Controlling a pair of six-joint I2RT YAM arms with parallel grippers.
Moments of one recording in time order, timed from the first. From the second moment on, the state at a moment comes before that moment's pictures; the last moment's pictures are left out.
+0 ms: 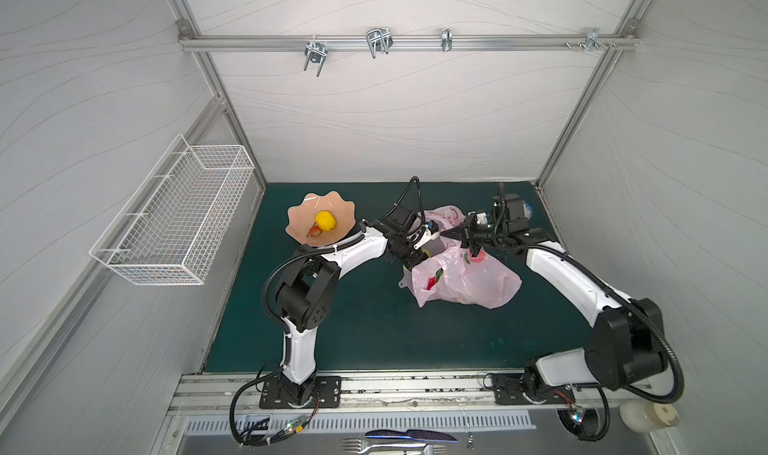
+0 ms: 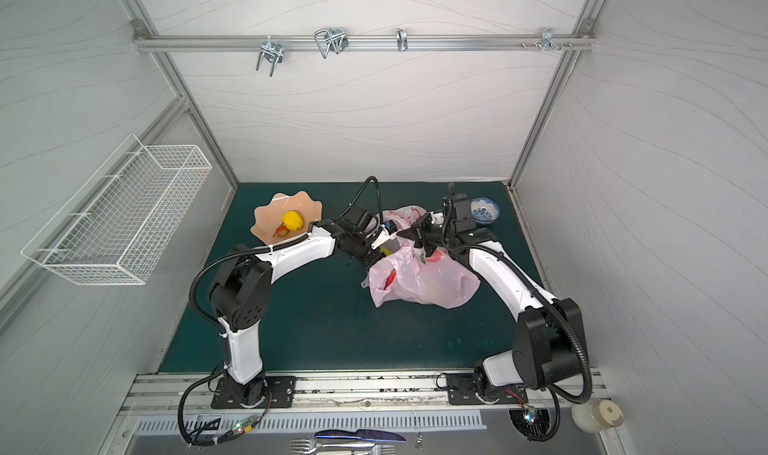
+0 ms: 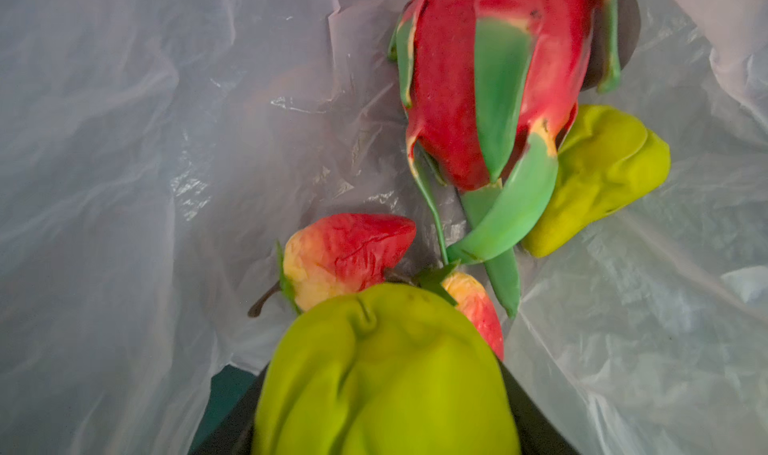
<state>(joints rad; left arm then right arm) -0.63 1.95 1.45 -0.55 0.37 0.29 0.35 1.41 1.07 -0.30 -0.79 1.34</state>
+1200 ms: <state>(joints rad) -0.71 2.05 1.53 -0.45 0.39 0.05 0.38 1.37 1.06 -0.30 -0.78 1.35</state>
